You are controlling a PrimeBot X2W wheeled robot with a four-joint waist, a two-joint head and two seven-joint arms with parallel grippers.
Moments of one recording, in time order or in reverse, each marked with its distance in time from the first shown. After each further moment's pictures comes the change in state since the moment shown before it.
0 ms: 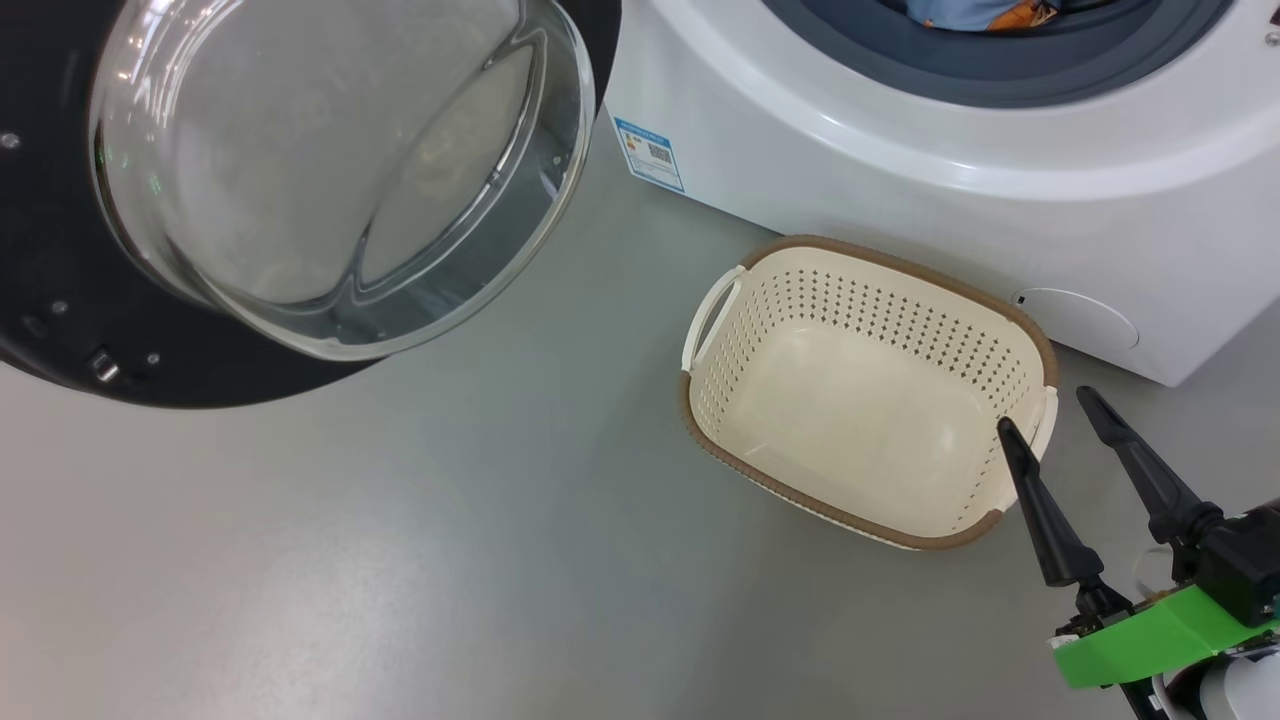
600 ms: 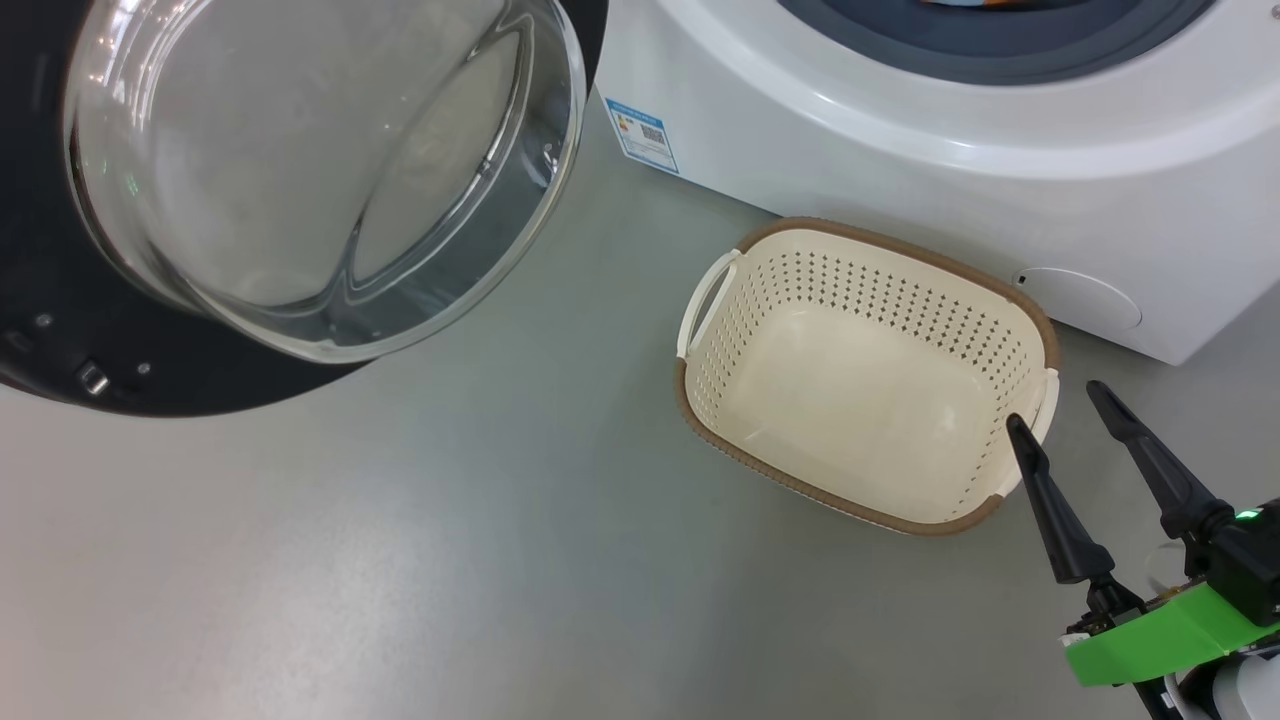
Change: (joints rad) left arm -0.021 0.068 -0.115 0.001 -0.131 0.005 0.089; right arm 0.001 -0.023 -0.007 -0.015 -0.007 0.000 0.000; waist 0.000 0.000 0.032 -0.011
